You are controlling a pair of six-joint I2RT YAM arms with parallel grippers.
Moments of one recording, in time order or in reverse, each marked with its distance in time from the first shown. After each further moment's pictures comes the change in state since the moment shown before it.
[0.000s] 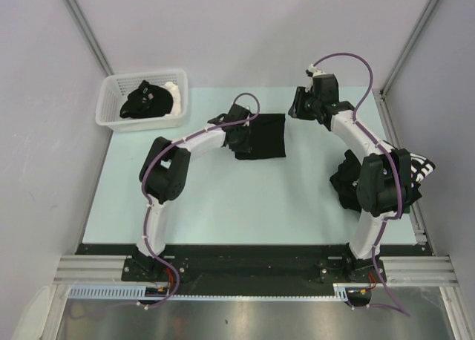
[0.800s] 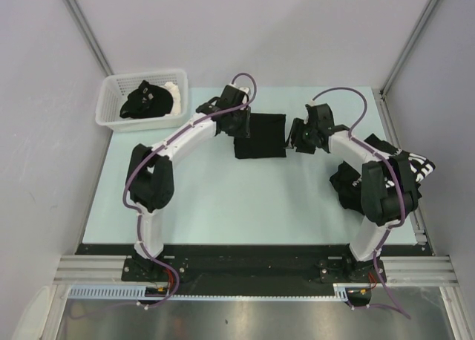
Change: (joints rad) left arm 0.001 -0.147 0.121 -0.164 0.022 0.086; right arm 0.034 -0.074 -0.306 -0.023 -0.031 0.164
